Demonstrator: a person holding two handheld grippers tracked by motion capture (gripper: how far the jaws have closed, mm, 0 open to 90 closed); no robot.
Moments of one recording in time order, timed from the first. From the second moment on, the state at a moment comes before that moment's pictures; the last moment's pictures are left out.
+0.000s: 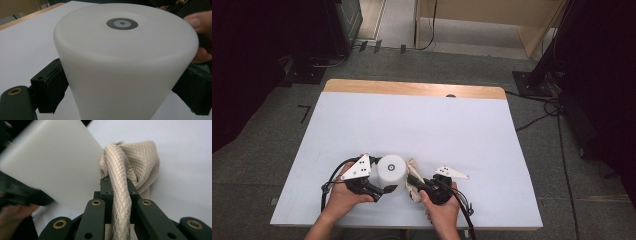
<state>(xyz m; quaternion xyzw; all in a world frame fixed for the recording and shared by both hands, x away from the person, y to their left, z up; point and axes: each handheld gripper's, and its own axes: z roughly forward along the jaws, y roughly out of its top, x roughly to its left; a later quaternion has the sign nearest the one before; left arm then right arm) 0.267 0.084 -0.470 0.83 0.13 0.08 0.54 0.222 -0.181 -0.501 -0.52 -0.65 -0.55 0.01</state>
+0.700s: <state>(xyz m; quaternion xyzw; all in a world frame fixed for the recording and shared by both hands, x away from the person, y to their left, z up) 0.231 0.064 -0.455 0.80 0.27 0.16 0.50 0.236 -0.218 -0.486 -0.55 -0.63 -0.54 -0.04</state>
